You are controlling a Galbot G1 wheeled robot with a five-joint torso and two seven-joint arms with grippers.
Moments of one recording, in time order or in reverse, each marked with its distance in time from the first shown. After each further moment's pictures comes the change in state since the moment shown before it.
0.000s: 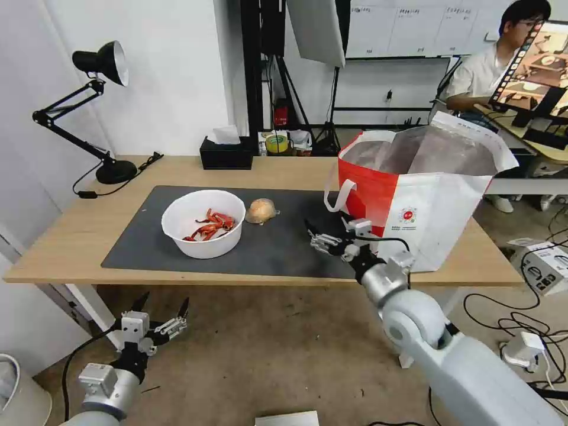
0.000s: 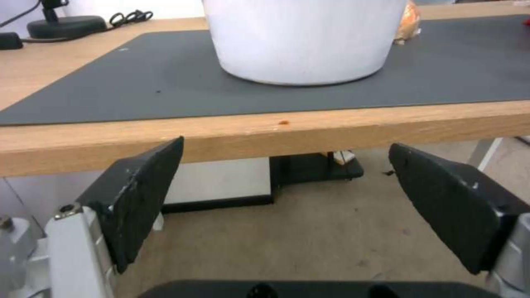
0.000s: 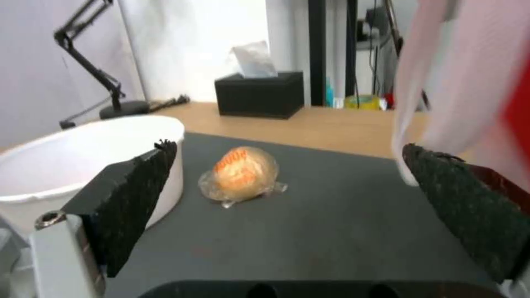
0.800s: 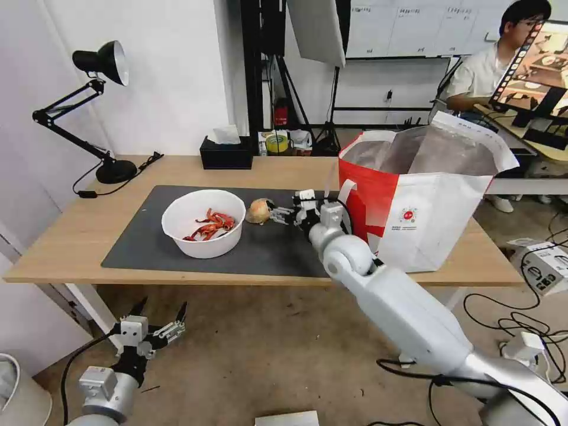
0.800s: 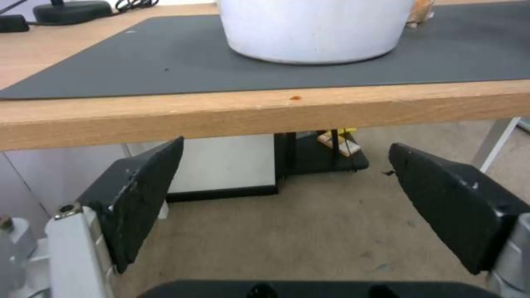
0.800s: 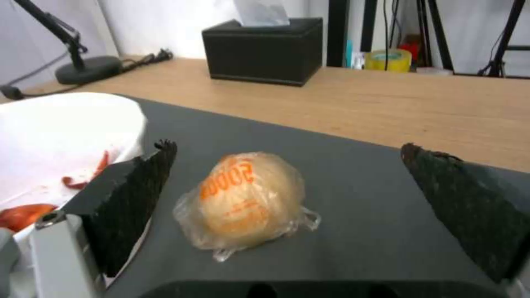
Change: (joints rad) left arm 0.010 -0.012 -0.004 0.017 0.004 0.000 -0.002; right arm 0.443 0.233 -0.251 -0.441 0.093 -0.144 0.065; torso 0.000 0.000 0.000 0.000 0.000
